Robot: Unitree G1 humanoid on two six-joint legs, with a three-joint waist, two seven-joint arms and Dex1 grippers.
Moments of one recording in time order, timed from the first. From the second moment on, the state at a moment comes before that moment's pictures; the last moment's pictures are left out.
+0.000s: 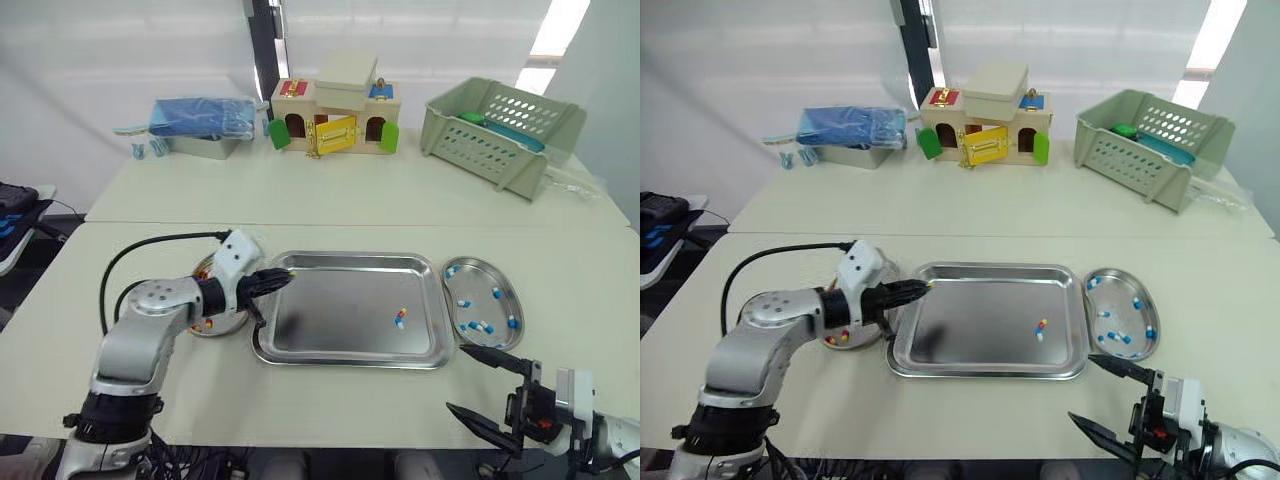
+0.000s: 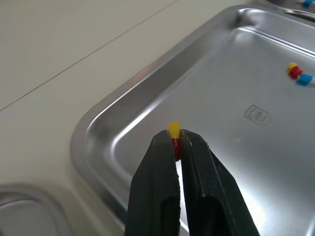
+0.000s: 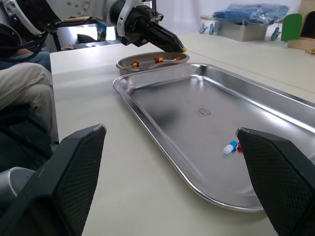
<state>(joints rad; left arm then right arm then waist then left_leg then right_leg) -0.27 0.61 0.14 -0.28 -0.23 0.69 -0.87 0.38 -0.57 -0.17 -0.29 0.58 -0.20 1.20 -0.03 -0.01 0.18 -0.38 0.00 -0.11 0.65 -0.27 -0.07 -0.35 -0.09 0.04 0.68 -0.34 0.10</state>
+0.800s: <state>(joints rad) -0.07 0.68 0.32 -0.20 -0.28 0.61 -0.73 0.25 -0.58 -0.15 -0.22 0.60 -0.13 1.25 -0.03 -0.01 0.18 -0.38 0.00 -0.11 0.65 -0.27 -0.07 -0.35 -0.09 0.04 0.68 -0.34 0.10</state>
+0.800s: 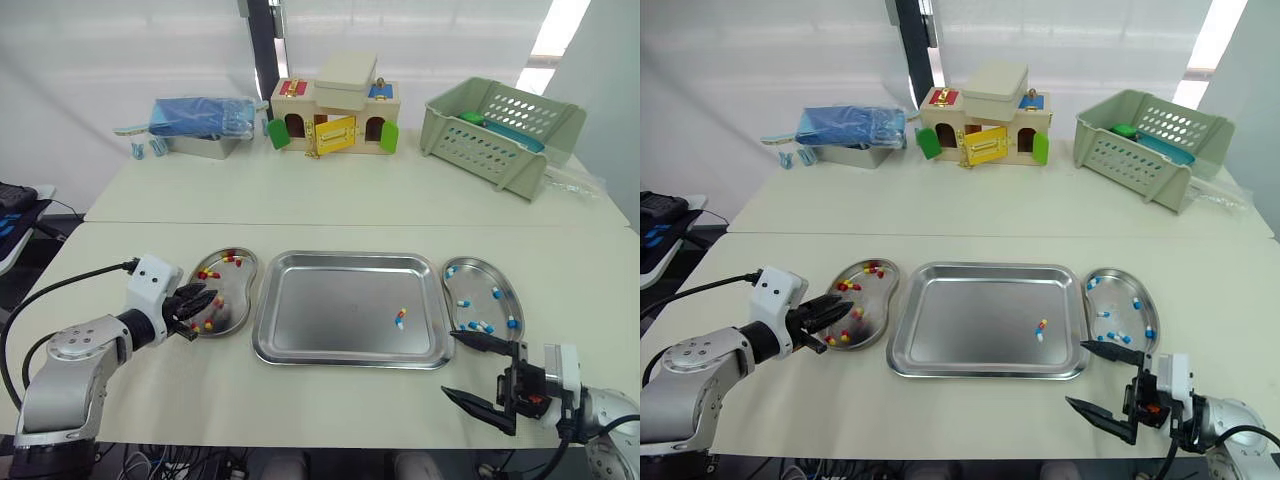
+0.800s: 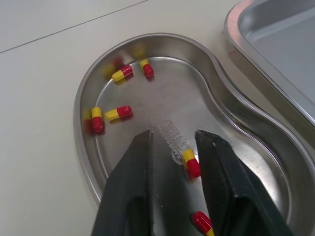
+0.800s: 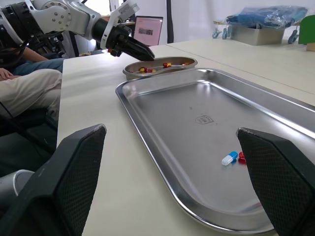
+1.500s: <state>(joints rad) 0.18 0.84 0.63 -0.01 -0.30 0.34 -0.82 0.03 -0.78 -0.37 0.04 0.60 0.01 1.14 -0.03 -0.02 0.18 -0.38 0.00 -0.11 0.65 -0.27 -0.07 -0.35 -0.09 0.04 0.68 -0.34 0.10</state>
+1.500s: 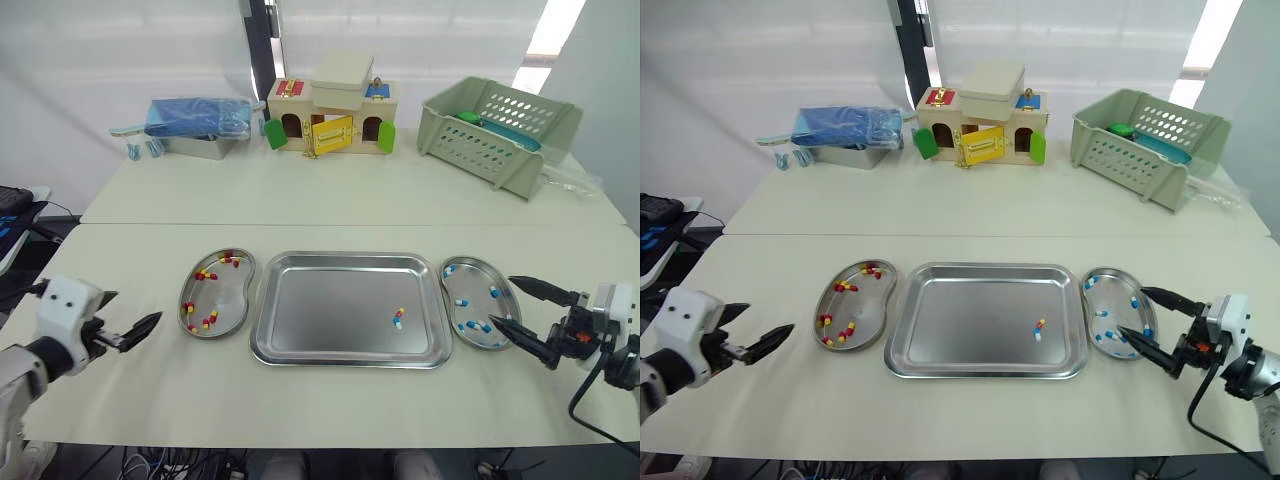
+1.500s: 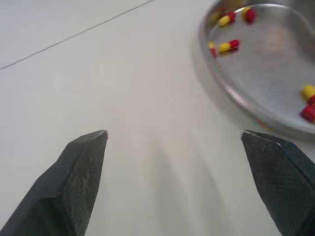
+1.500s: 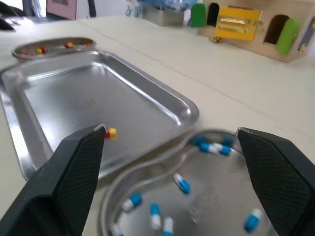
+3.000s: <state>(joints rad) 0.47 0.45 0.38 -0.32 -0.58 -0.24 -1.26 0.11 -0.91 -0.37 -0.40 0.61 0.59 0.99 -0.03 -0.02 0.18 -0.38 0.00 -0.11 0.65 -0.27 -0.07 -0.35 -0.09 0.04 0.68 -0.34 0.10</state>
